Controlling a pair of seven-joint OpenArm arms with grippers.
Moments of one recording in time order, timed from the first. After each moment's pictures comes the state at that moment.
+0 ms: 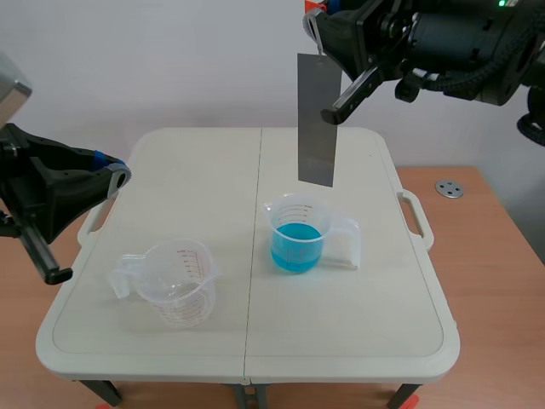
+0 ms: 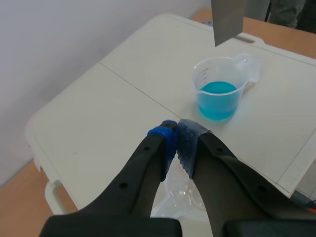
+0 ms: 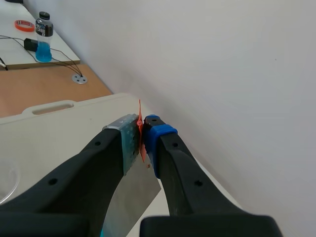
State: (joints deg) left arm 21.8 -38.2 -2.6 112.5 -18.3 -32.2 5.9; right arm 4.8 11.4 -0.8 109.5 2.3 45.5 -9.8
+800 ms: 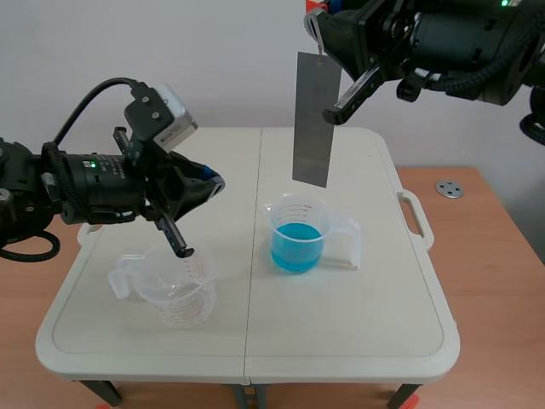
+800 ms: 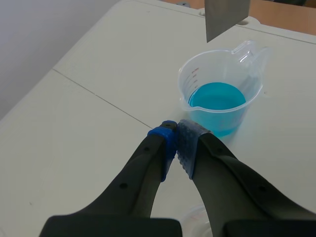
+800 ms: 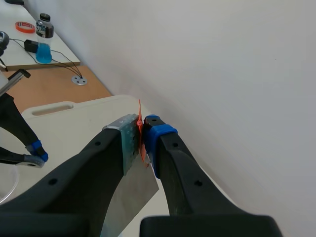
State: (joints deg) left arm -8.3 -27.4 22.5 85.9 -6.5 -33.9 5.4; right arm 4.8 11.7 -0.8 109.5 2.5 45.5 -9.8
